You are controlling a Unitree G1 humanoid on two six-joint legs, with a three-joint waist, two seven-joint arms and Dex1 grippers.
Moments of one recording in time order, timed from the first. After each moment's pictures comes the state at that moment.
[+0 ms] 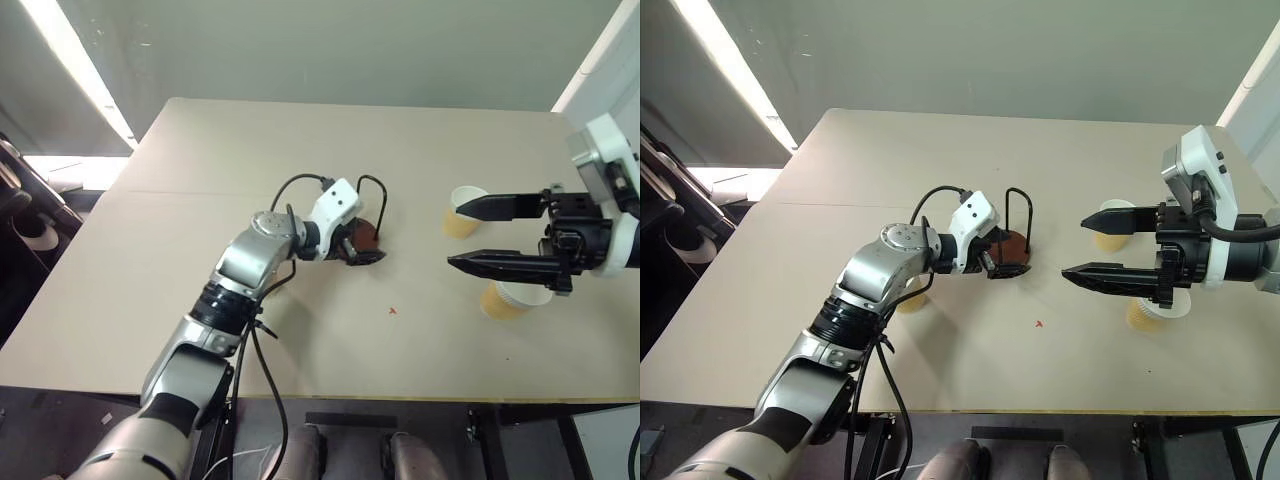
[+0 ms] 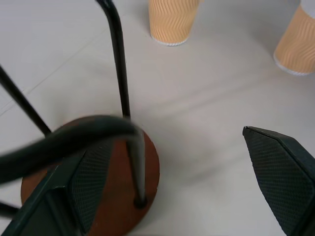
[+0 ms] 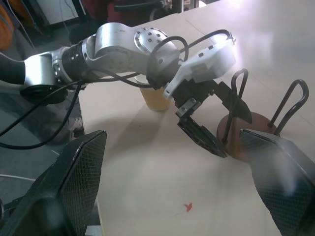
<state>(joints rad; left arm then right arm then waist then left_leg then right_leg) -0.88 0.33 -0.28 0.20 -0.19 0.68 -0.83 -0.60 -1.16 -0.31 -0.49 1.23 1.15 0.81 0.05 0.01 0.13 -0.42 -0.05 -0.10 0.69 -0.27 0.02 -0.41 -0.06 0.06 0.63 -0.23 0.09</state>
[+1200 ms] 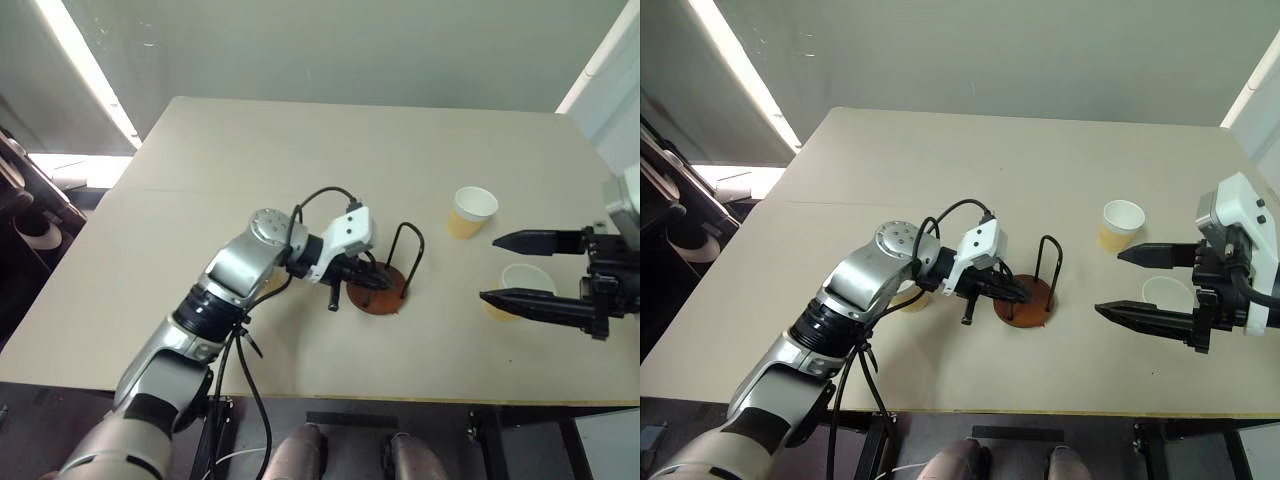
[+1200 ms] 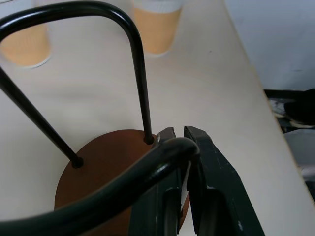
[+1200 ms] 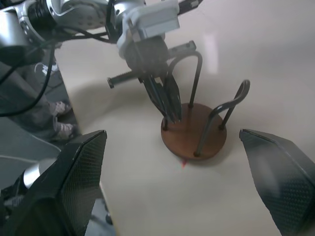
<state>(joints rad) -0.87 0.45 -0.42 0.04 -0.27 0.60 -1.24 -0.19 -1.24 -0.67 -0.62 1.27 1.19 0.81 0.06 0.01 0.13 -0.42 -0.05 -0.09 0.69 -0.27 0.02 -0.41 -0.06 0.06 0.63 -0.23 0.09</state>
